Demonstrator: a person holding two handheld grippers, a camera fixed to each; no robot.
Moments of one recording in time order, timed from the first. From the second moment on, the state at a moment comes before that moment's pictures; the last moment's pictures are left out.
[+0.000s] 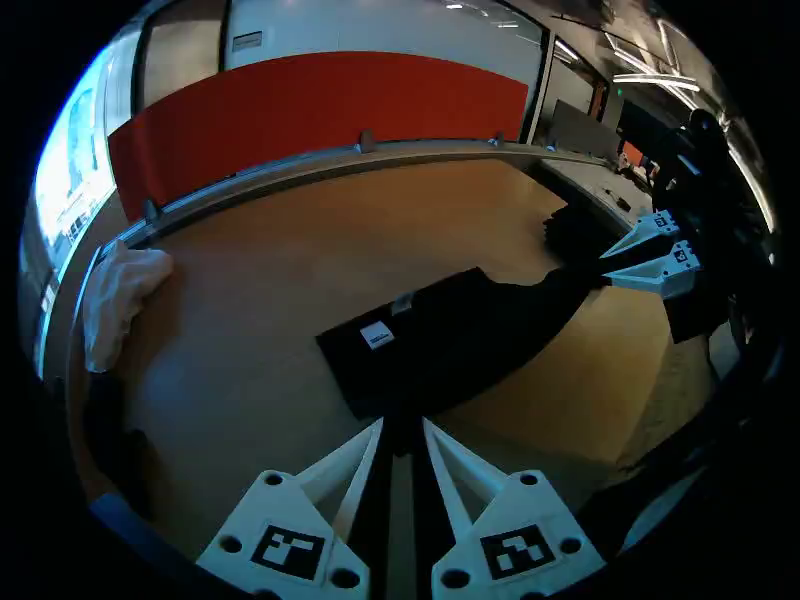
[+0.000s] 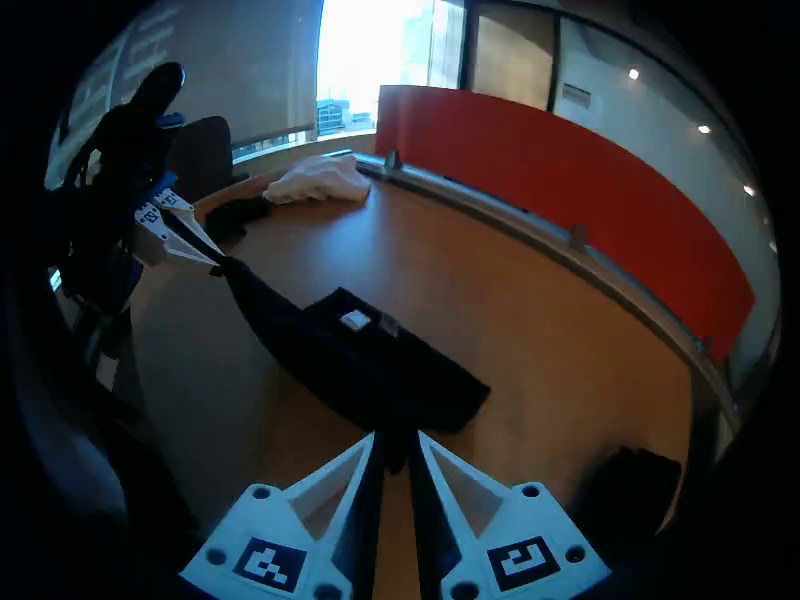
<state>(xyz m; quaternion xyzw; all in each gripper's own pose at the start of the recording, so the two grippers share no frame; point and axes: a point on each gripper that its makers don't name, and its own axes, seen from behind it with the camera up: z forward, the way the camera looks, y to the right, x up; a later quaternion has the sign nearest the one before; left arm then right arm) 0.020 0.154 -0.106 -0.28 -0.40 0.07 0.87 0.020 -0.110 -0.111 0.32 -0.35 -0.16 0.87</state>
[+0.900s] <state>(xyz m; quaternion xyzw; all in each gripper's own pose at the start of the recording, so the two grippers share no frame) 0.006 0.154 -0.098 -0.28 -0.41 0.07 0.87 0.004 -0.109 -0.112 0.33 -0.37 -0.16 0.85</state>
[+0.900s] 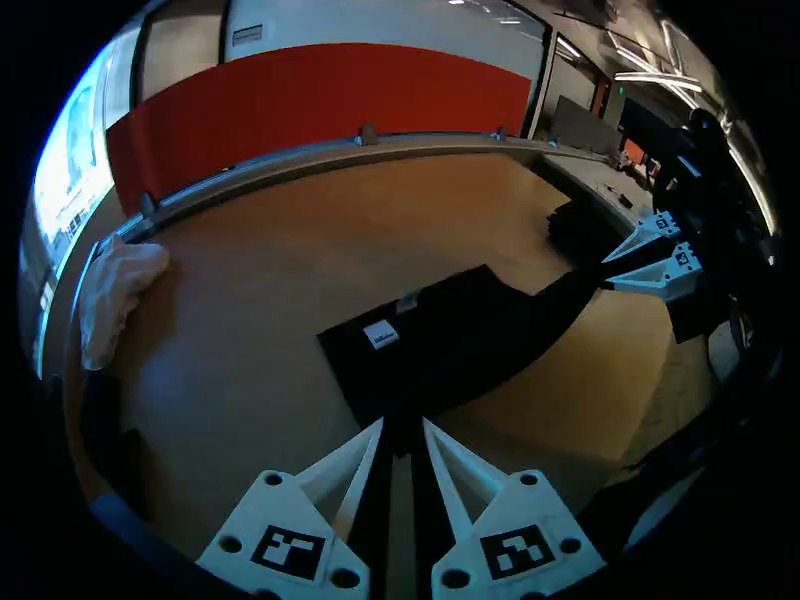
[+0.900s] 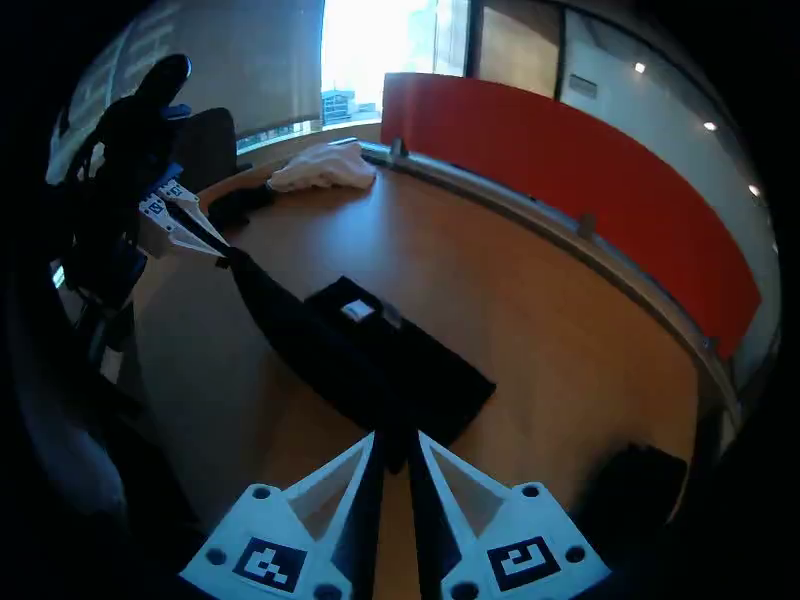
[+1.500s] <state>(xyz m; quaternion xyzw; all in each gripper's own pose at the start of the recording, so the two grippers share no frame) -0.041 0.162 -0.056 -0.28 -0.42 0.08 0.86 -0.037 -0.099 -0.074 0.32 -0.40 -0.15 0.85</state>
